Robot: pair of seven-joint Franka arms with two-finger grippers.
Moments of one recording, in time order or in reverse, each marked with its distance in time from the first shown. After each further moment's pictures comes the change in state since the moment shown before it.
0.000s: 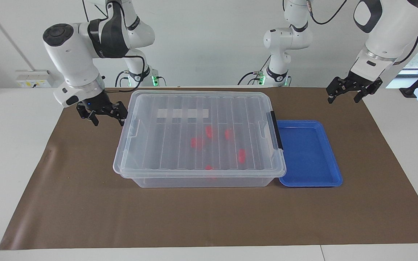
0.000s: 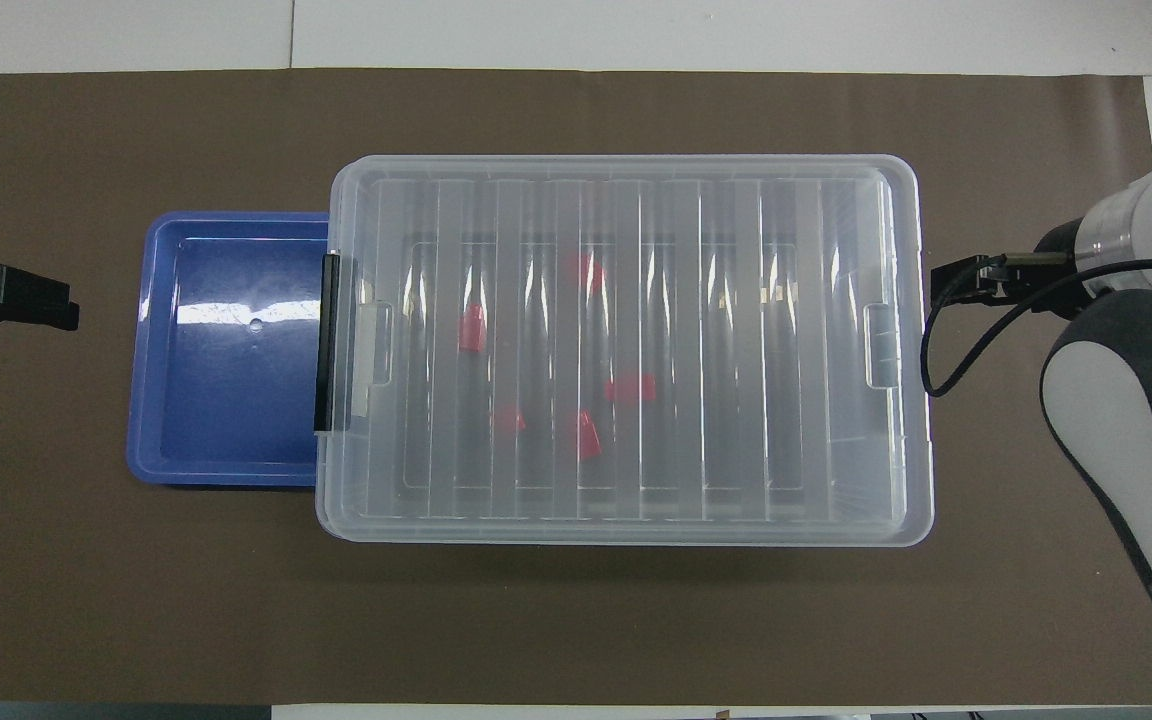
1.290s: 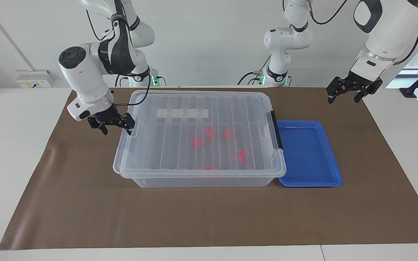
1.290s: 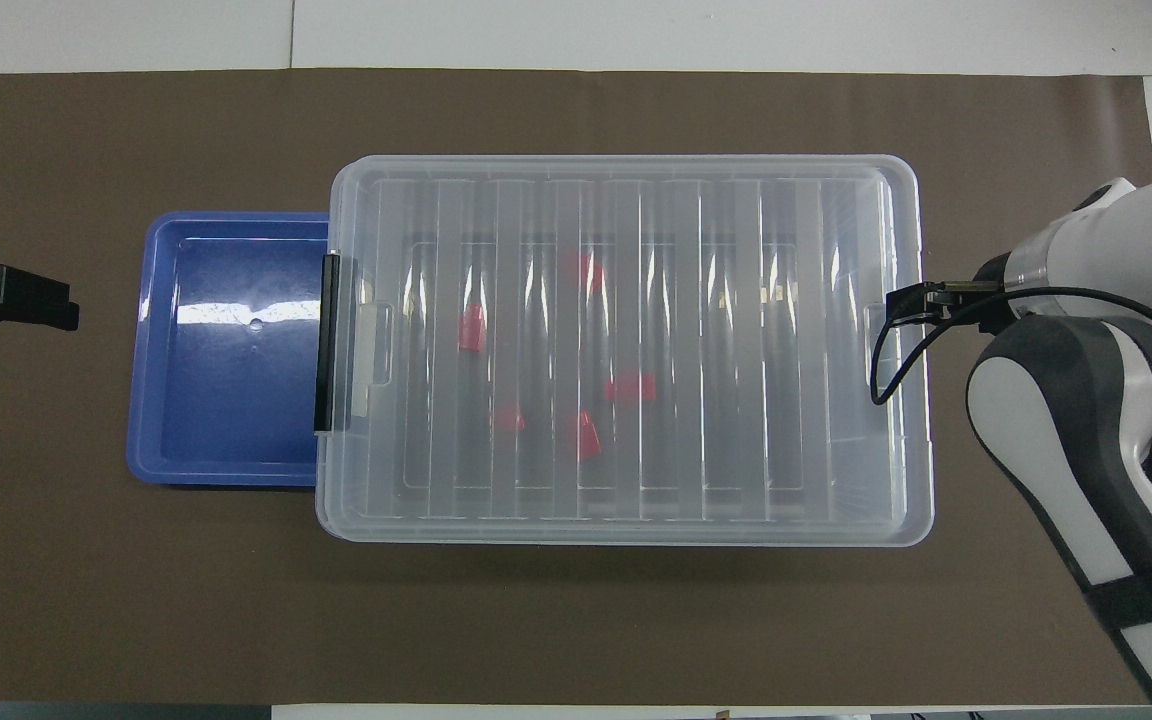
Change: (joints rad) left arm 0.000 0.000 0.000 0.000 0.000 0.000 0.000; right arm 0.001 0.012 -0.005 -0.131 0.026 0.127 -0.010
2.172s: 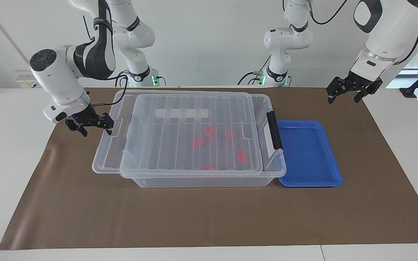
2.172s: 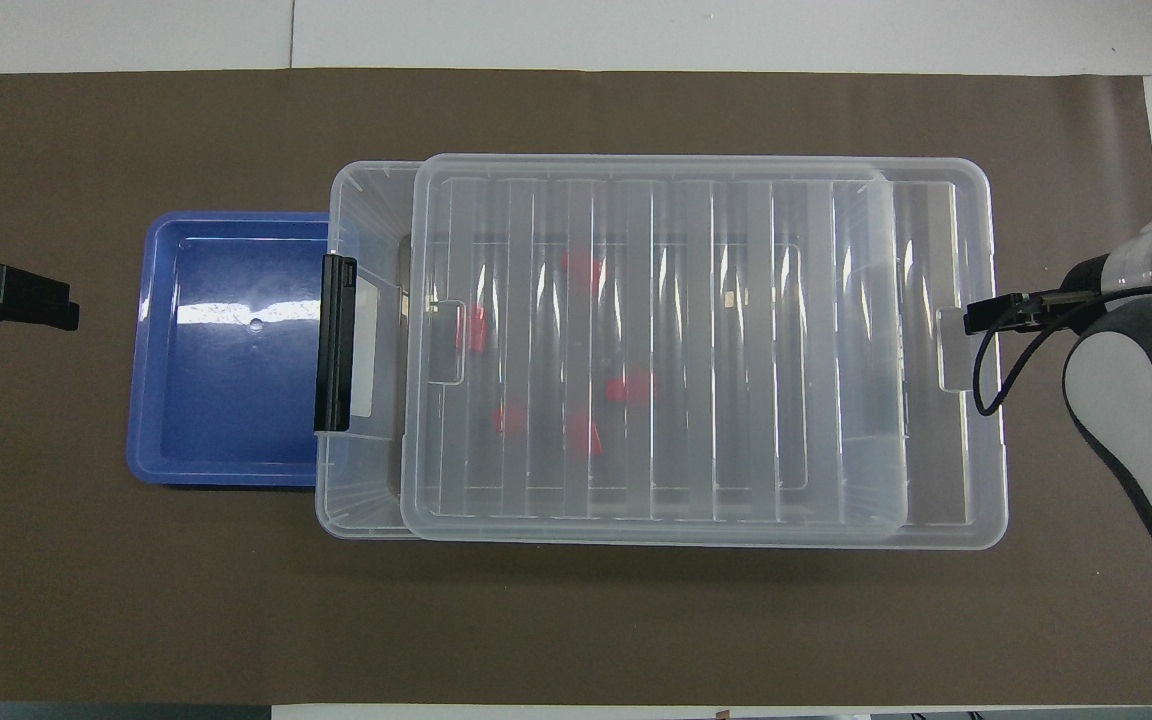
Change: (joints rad) left arm 0.000 0.000 0.000 0.000 0.000 0.000 0.000; right arm -0.144 -0.002 -0.003 -0.015 0.006 0.011 -0.257
